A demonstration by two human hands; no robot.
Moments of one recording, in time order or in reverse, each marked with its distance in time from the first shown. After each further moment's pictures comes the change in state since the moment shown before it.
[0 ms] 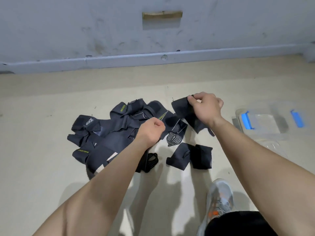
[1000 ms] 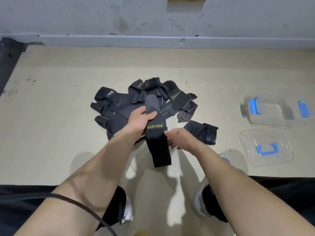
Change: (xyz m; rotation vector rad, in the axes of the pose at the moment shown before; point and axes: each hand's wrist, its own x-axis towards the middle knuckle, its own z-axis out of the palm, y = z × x) left_hand -0.095 -0.069 -0.039 -0.702 0.095 -0.141; right_hand -0.191 -0.018 0.068 0.266 -0.802 0.217
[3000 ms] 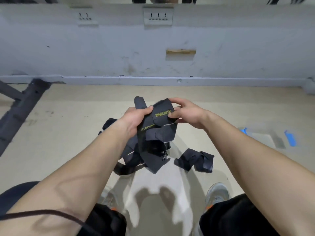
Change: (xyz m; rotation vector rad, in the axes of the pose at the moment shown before) left_hand -0.058 0.152 0.012 -0.001 0.062 0.009; right_hand -0.055 -0.162 -0.105 0.042 0.031 -0.330
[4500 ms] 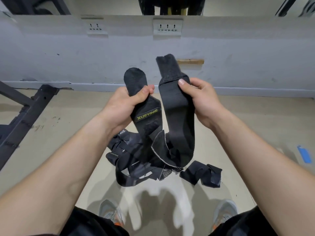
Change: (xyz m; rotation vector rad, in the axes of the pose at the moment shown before) left_hand -0.043 0.085 -0.032 -0.043 -0.226 0.447; right_hand 0.000 -0.077 -0.003 0.468 0.307 -0.391
